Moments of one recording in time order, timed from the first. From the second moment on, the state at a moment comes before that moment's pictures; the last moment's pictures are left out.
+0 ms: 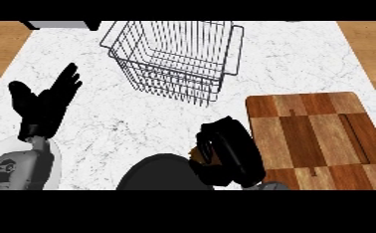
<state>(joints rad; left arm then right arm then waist) -0.20 0.28 0.12 -1.40 0.09 -0.04 0.24 -0.11 -0.01 0.52 -1.67 0.89 -0.05 0.06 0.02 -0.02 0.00</state>
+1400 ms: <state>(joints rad) -0.28 0.26 0.07 -1.37 0.07 -0.06 0.24 -0.93 -0.01 0.60 -1.48 1.11 -0.33 1.12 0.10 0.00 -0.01</state>
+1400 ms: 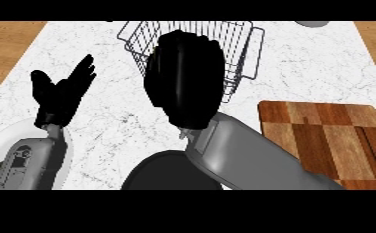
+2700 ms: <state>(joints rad) -0.31 0.27 0.10 -1.34 0.07 -0.06 0.24 -1.19 -0.01 0.56 -0.93 0.99 -0.62 1.13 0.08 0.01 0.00</state>
